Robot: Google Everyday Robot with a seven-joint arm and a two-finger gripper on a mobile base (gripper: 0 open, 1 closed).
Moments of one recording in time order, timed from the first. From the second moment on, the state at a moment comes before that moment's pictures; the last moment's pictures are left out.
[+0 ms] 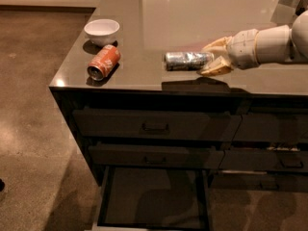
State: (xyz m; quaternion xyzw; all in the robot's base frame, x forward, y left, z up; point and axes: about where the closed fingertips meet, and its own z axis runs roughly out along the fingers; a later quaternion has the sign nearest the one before) arm 0.662 -0.176 0.895 -0.62 0.59 0.06 0.51
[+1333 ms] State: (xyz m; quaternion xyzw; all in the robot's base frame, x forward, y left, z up) arm 0.683 -0.176 0.891 -0.59 0.63 0.06 0.50
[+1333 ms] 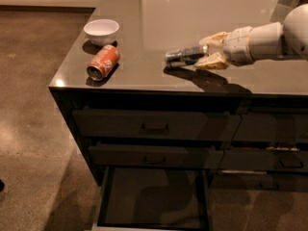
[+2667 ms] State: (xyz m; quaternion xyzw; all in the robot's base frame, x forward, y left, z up) arm 0.664 -0.193 0.925 -0.56 0.62 0.07 0.55
